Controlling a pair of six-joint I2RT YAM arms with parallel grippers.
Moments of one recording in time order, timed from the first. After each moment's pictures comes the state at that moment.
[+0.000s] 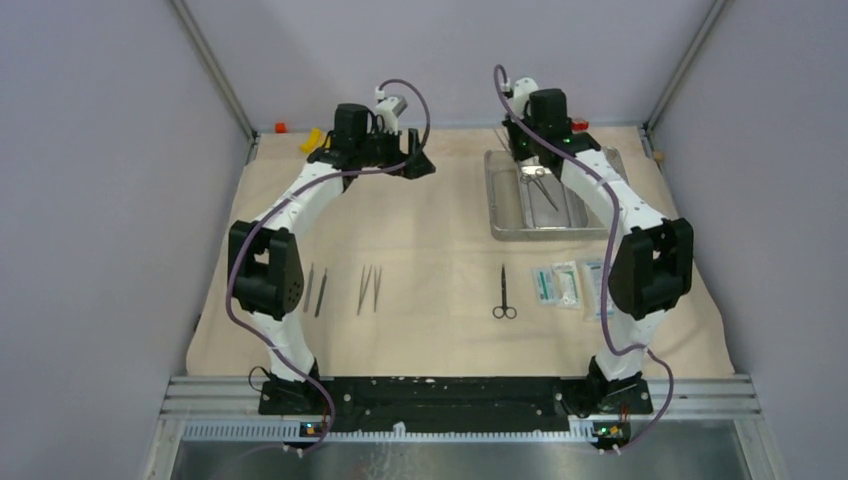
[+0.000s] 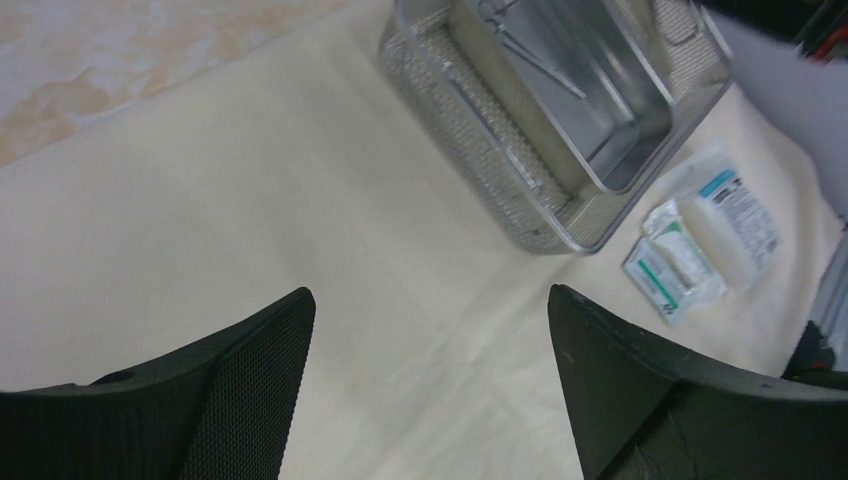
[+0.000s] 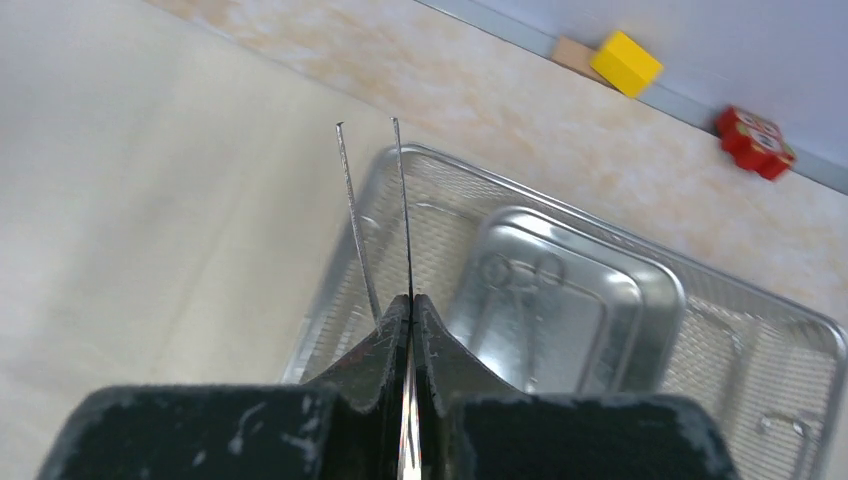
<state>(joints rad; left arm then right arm) -0.25 1.84 1.54 -0.25 0.62 -0.11 0.28 1.83 1.65 -0.40 -0.02 -0.15</state>
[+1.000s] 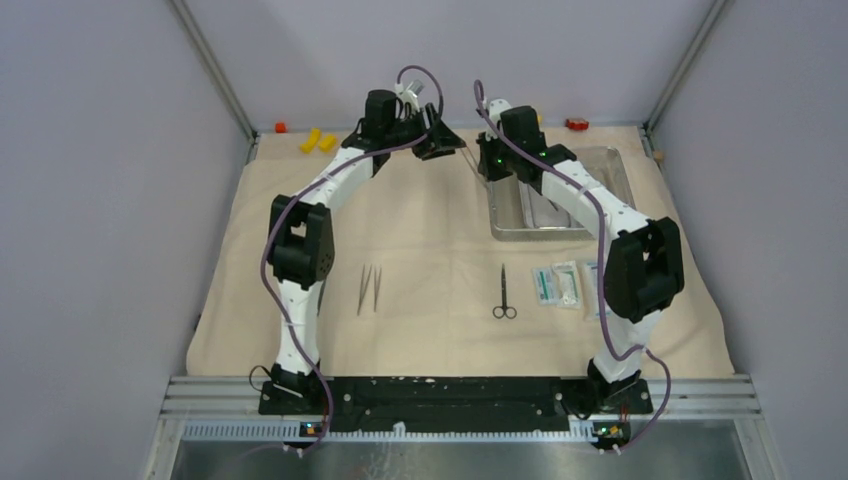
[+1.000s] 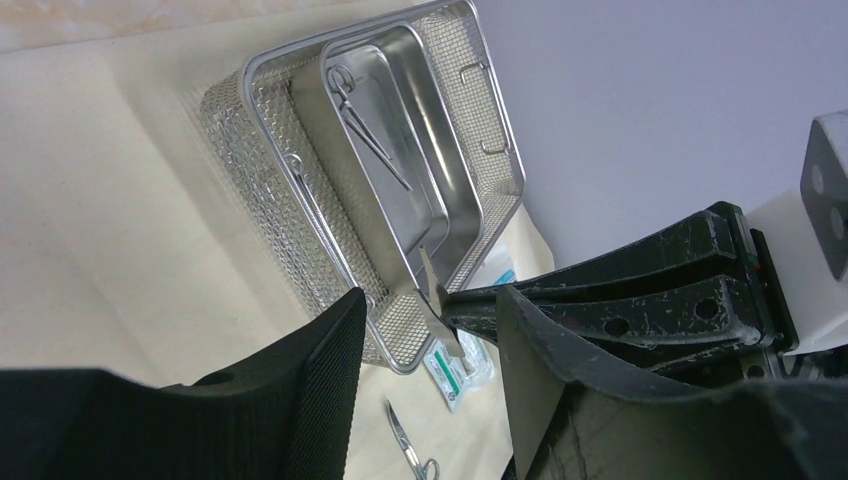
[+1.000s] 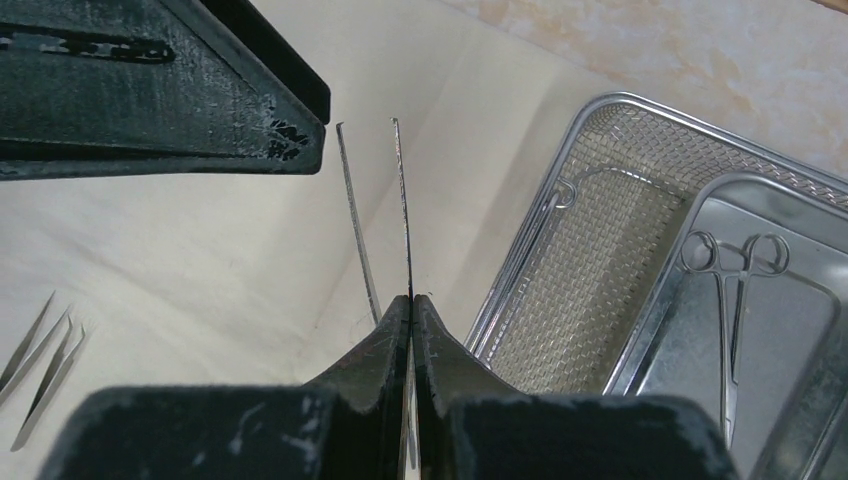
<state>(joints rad) -0.34 2.17 1.88 -0.06 0.76 -0.77 0.44 1.82 1.59 -0.39 -0.09 0.05</state>
